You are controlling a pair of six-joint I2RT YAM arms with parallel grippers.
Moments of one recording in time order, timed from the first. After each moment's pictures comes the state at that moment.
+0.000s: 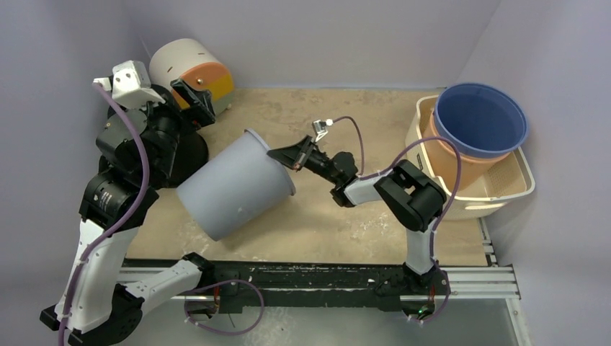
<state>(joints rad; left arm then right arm) -0.51 0.97 1.63 -0.68 -0.56 -0.39 0.76 1.92 0.91 1.37 -0.35 1.28</state>
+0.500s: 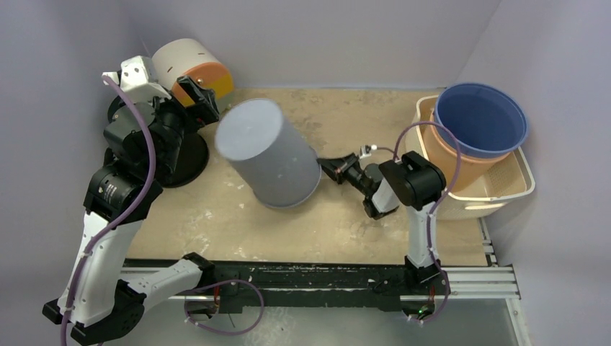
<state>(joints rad) -0.51 1.01 1.67 -0.71 -0.56 -0.39 0.43 2.06 0.62 1.51 -0.32 1.53</state>
